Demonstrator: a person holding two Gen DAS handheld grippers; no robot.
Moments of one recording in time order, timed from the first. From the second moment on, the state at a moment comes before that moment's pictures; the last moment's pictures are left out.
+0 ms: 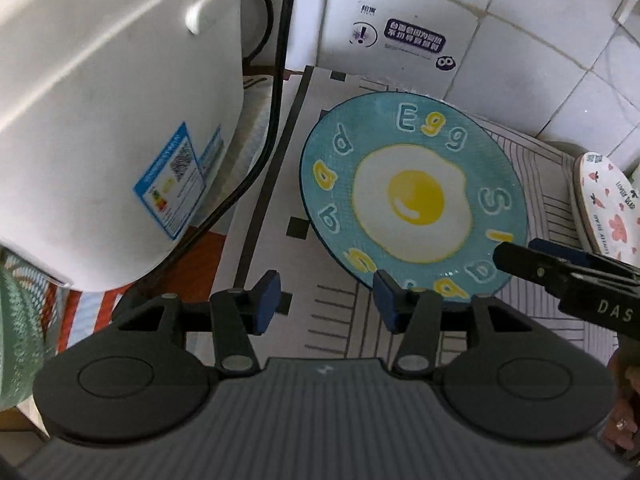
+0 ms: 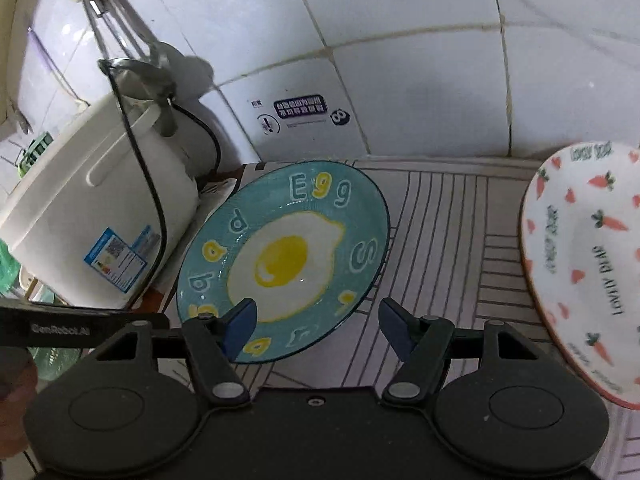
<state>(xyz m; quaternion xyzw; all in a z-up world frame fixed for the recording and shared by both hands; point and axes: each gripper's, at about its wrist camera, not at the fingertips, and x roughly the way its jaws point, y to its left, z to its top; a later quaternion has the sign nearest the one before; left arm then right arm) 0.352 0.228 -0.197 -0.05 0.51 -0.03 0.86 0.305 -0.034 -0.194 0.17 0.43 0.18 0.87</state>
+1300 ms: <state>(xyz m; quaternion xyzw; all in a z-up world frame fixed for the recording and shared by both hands) 0.307 0.179 -0.170 -0.04 0.48 -0.04 0.88 0.283 -0.079 -0.175 0.17 0.42 0.25 0.86</state>
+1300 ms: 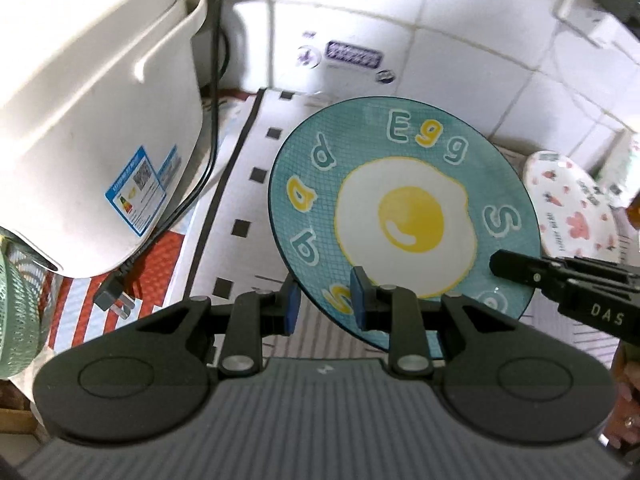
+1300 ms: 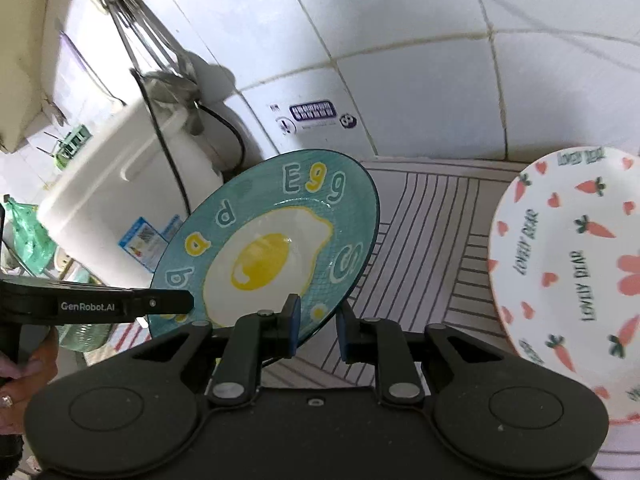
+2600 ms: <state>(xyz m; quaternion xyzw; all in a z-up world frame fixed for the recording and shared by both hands) 0.314 -0.035 -0.156 -0.01 0.51 -0.12 0.85 0.221 -0.285 -0.158 0.21 0.40 0.16 0.88</state>
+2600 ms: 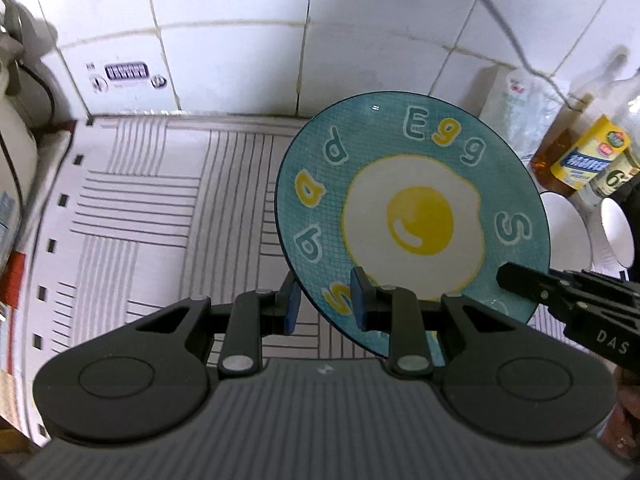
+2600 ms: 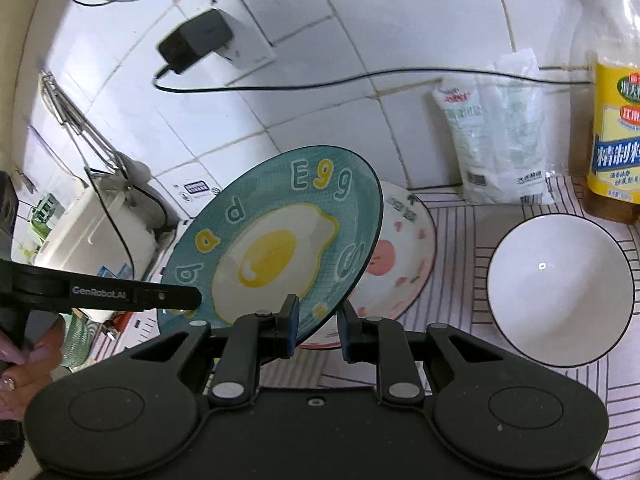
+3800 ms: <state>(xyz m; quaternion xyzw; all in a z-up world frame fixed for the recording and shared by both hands) 0.350 -0.056 -0.195 -0.03 0.58 -0.09 0.81 0.305 -0.271 -0.182 0.07 0.54 0.12 0.83</state>
